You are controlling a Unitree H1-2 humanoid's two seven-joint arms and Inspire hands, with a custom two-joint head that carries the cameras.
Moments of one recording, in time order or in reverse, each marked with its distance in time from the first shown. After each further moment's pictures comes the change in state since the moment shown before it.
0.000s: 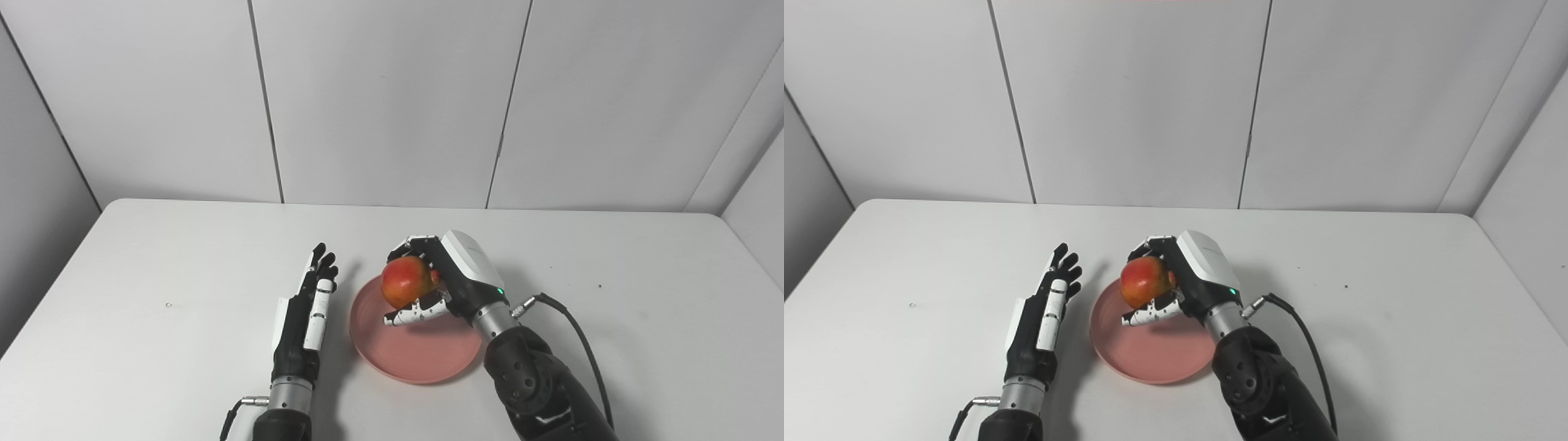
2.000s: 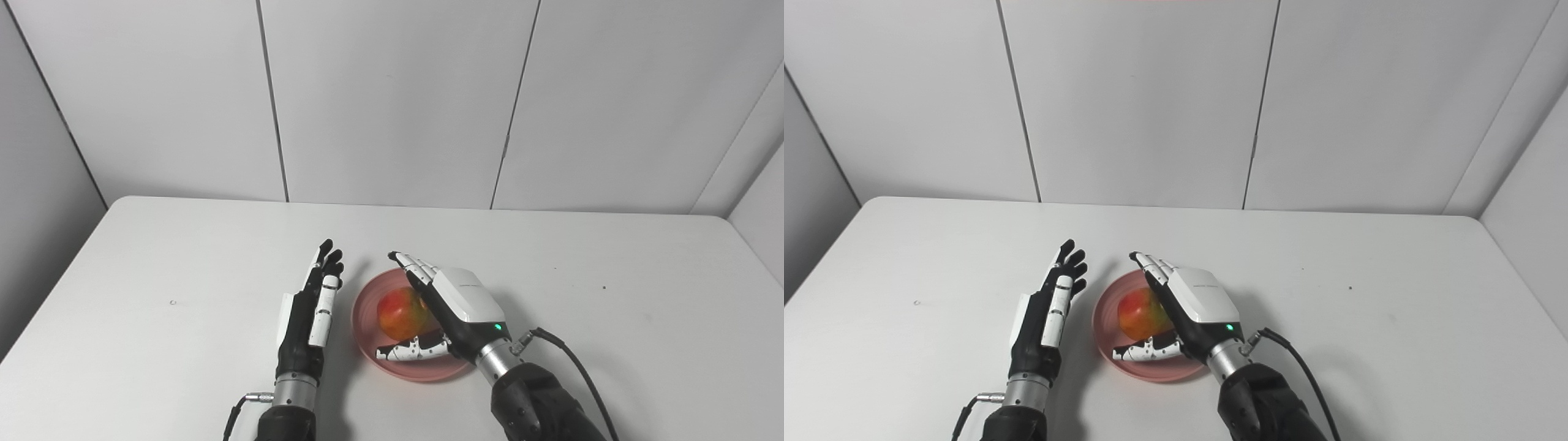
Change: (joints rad) left arm 0.000 -0.003 -0.010 -0.022 0.009 0.019 0.008; right arm 0.081 -0.048 0.063 -0.063 -0.172 -0.072 0.043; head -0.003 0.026
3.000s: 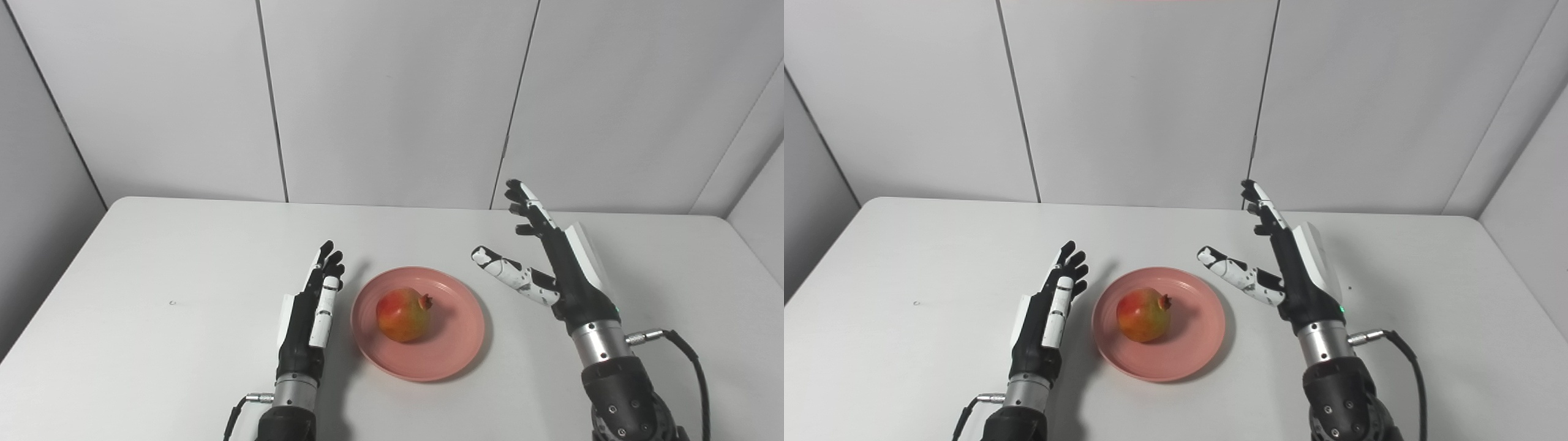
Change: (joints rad) left arm 0.000 0.003 -0.001 0.008 -0.003 0.000 0.000; right arm 0.123 0.065 -0.399 -0.263 0.315 0.046 -0.016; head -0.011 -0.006
